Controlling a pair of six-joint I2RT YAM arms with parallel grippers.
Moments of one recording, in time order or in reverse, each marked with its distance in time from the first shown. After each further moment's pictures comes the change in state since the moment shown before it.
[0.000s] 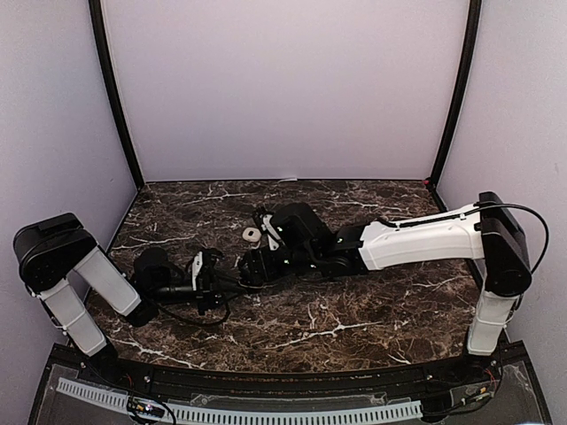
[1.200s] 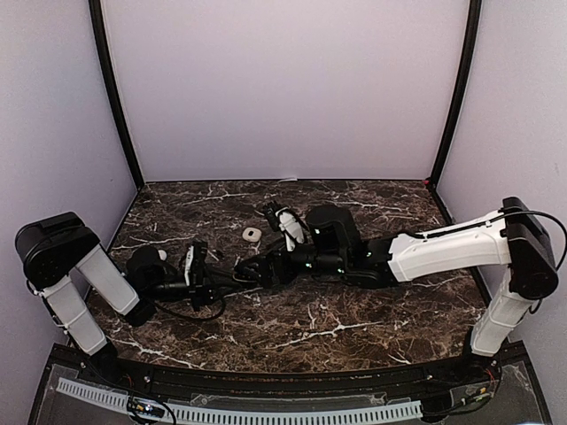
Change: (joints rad) left arm 0.055 0.024 -0.019 0.148 0.081 -0.116; right arm -0.021 -0.164 -0.267 0.385 -0.150 -0.185
